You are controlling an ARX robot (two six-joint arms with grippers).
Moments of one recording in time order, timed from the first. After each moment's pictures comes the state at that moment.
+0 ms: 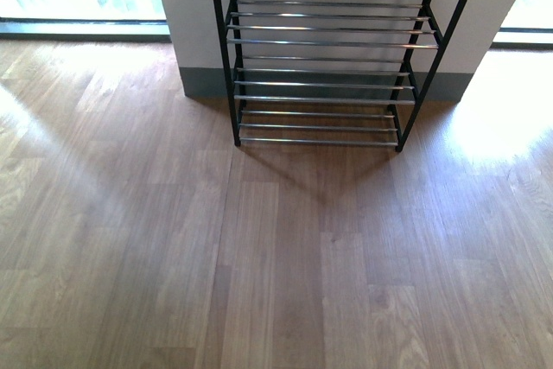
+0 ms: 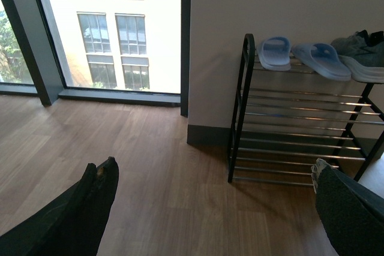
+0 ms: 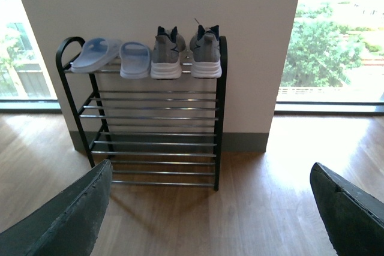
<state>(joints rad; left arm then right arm) 0.00 0.01 0.02 0.00 0.00 -0.01 0.00 0.00 0.02 0.00 0.00 0.00</state>
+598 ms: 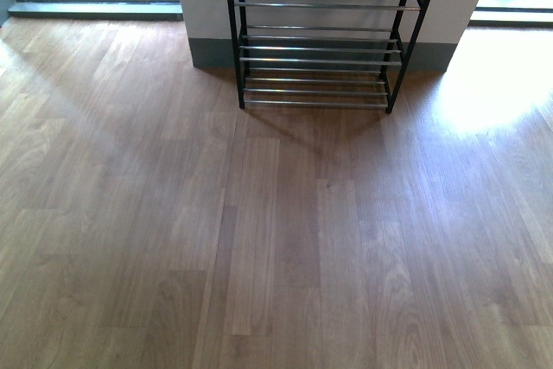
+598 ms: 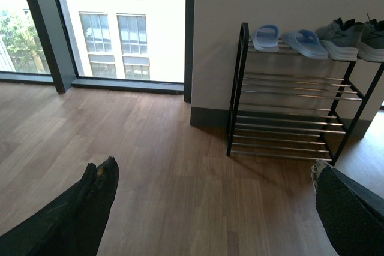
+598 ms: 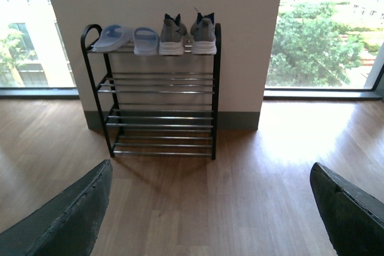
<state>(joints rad) 0.00 0.01 0.02 0.00 0.00 -0.01 0.00 0.00 0.02 0.00 0.00 0.00</state>
